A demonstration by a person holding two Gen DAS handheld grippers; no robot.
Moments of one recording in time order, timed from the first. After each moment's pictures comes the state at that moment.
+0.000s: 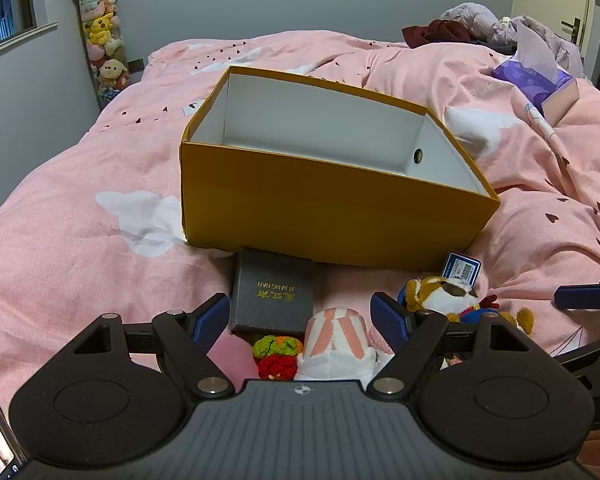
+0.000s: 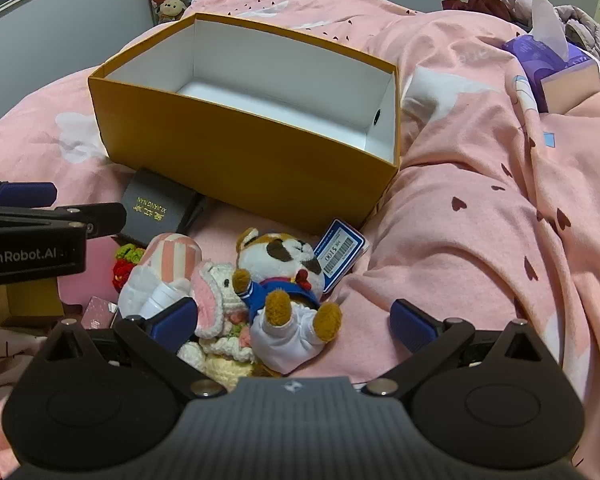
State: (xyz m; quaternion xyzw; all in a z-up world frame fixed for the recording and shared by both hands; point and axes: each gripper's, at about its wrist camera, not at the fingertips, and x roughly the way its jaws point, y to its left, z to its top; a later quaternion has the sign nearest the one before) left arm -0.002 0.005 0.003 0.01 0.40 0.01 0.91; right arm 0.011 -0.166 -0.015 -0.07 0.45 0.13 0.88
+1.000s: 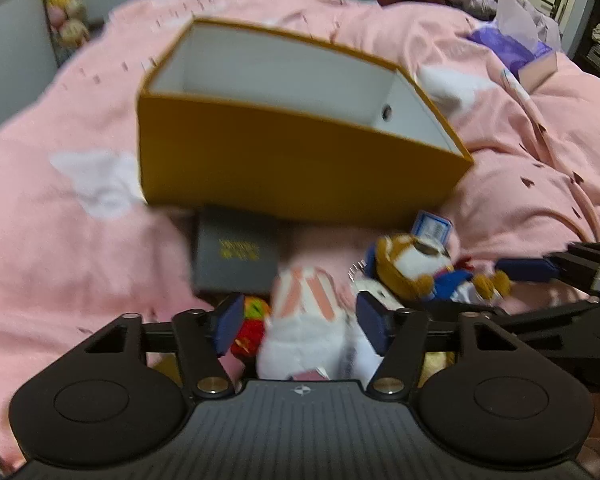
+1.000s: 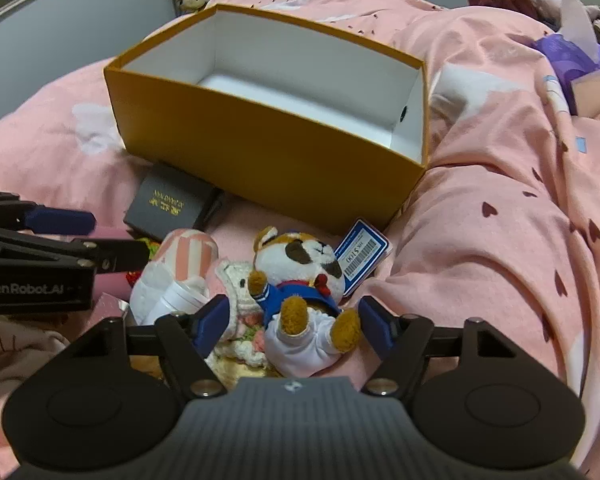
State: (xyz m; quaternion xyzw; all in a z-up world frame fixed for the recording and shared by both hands) left arm 0.008 0.012 -0.011 -0.02 0.48 -0.06 0.88; right arm 0.021 -0.162 -0.022 -0.07 0.46 0.17 0.87
